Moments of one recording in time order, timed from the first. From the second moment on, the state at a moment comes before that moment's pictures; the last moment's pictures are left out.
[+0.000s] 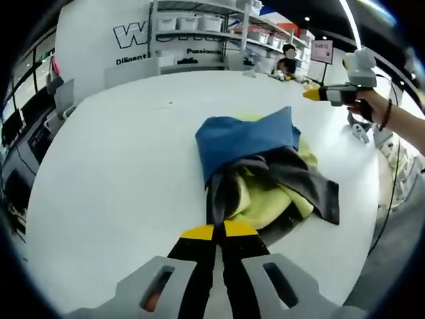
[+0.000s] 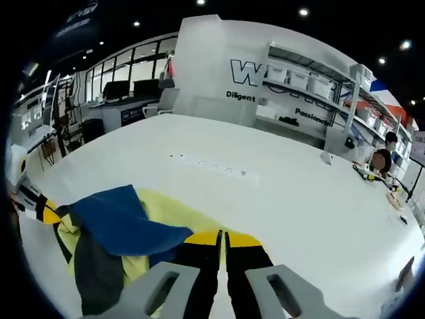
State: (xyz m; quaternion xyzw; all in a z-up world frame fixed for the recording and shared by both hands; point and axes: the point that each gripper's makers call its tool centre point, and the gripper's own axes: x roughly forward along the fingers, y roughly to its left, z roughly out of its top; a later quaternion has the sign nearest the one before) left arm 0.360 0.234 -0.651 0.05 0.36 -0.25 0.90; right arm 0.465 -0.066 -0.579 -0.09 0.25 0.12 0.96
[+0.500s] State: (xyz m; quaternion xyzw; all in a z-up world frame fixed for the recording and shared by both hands) left arm 0.361 0.230 -0.648 0.06 0.36 -0.25 0.90; right arm 0.441 0.004 -0.585 -0.07 0.25 0.25 0.93
